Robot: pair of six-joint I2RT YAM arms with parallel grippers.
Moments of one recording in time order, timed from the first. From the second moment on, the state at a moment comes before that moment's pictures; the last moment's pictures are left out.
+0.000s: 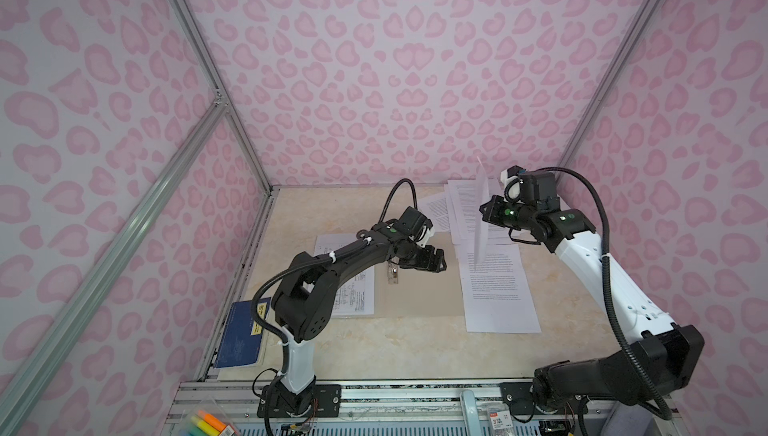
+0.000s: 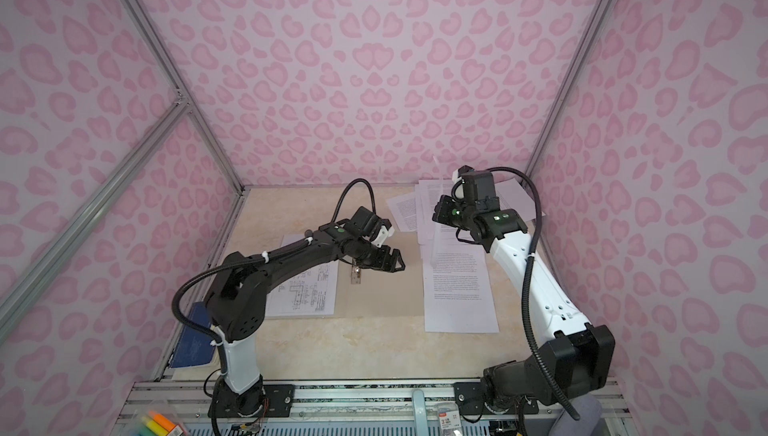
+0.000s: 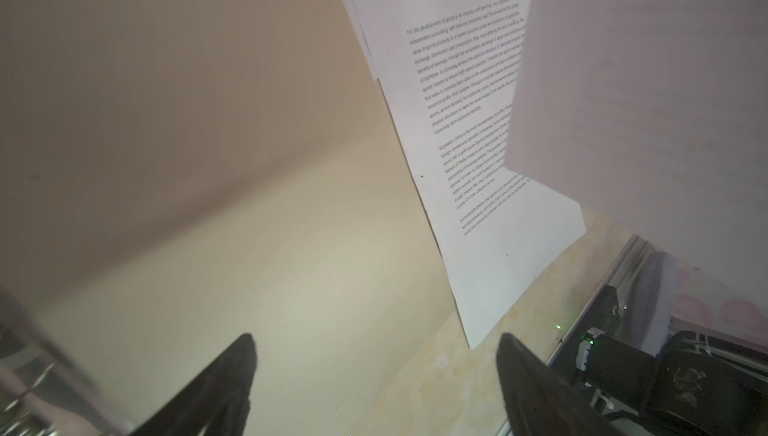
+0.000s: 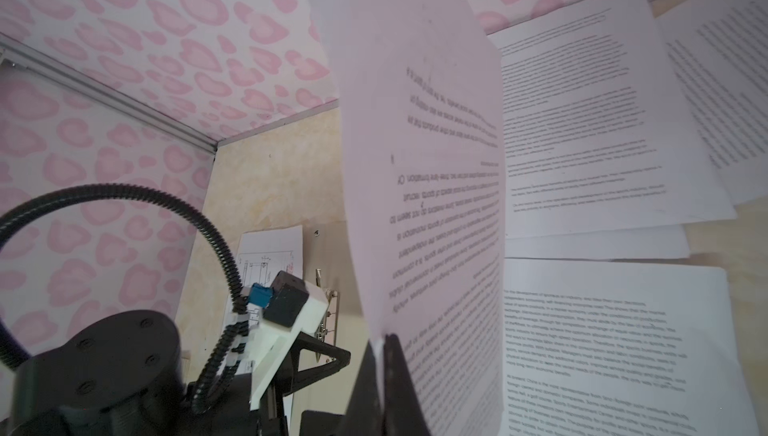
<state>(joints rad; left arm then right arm) -0.69 1.83 1.41 -0.57 0.36 -0.40 0.29 1.45 1.45 -0.65 -0.21 0.50</state>
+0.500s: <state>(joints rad) -0.60 0.89 0.96 -0.54 0.00 -0.34 0.38 1.60 1.34 -0.47 -0.39 0.58</state>
